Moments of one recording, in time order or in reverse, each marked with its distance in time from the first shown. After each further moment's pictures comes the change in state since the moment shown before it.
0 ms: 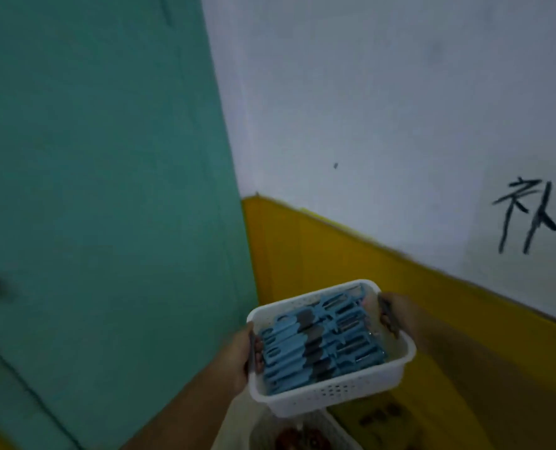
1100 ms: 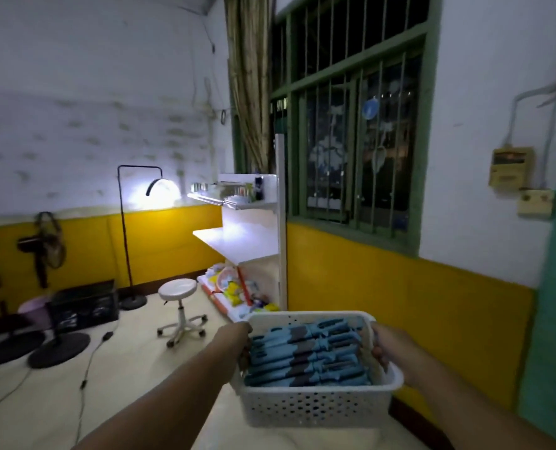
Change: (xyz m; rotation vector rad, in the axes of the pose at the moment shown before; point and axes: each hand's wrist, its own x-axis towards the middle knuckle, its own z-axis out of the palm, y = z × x) left_hand -0.615 -0.133 -0.592 -0.500 1.521 0.140; right_hand -0.606 -0.122 0.618 -0.354 -1.386 -0.385
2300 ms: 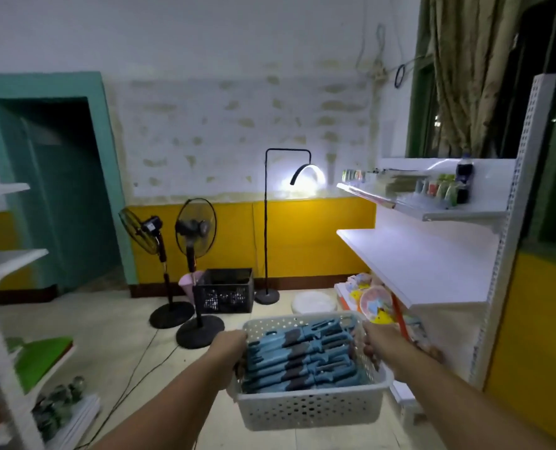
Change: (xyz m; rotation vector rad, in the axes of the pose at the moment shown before) left_hand 0.555 0.123 -0.333 -0.172 0.522 -0.111; right_hand 0.492 -0.232 0.602 -0.182 -0.519 -0.112
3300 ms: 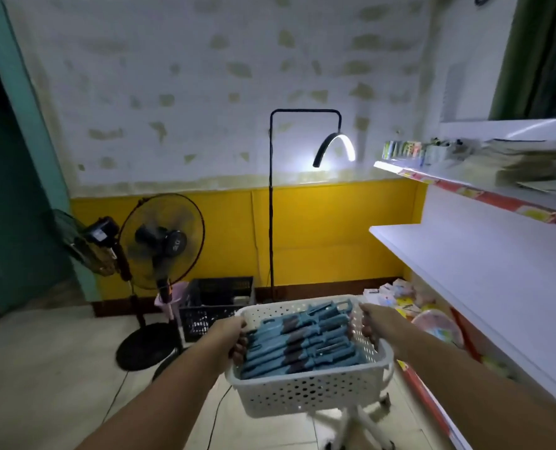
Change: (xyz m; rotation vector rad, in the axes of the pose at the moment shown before) left_hand 0.628 0.222 0.030 -0.024 -0.131 -0.101; right_hand 0.589 -0.197 0.231 0.098 -0.085 0.090
